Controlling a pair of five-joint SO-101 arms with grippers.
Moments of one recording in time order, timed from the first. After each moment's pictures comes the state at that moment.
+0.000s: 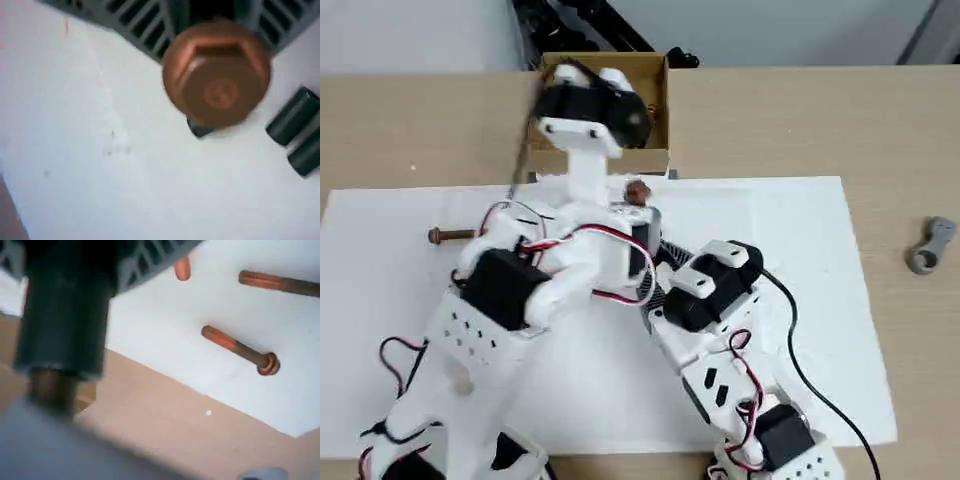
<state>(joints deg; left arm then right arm) 30.5 -28.4 6.1 80.0 24.9 -33.3 -97.1 82.0 30.2 -3.3</state>
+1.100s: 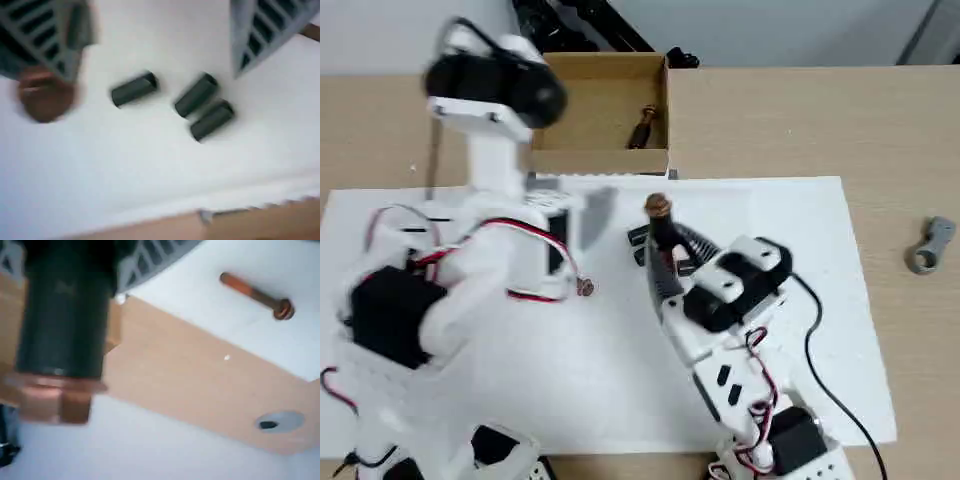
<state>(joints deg) 16.4 -28.3 -17.2 98.1 15.7 -29.6 -94.2 75.2 29.4 -3.2</state>
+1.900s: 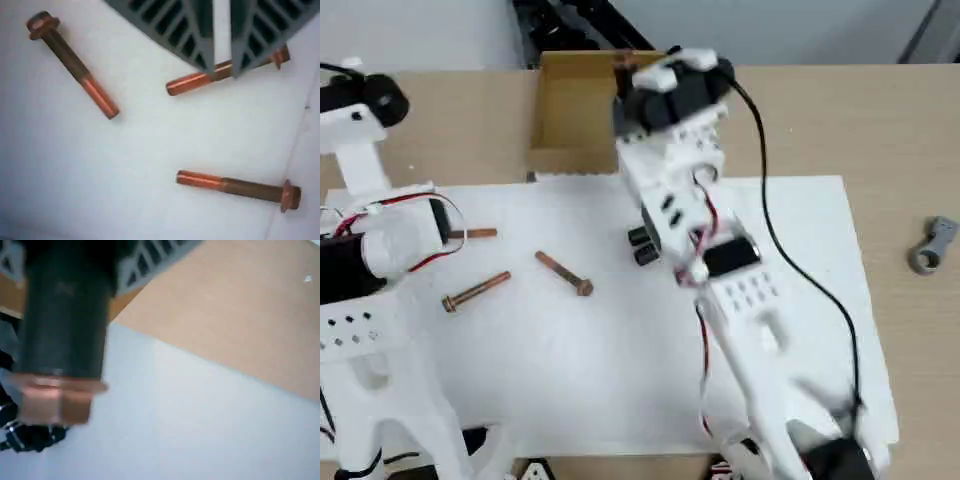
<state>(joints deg) -16.4 -28.1 0.4 95.5 9.8 -24.9 -19.1 28.8 2.9 -4.1</state>
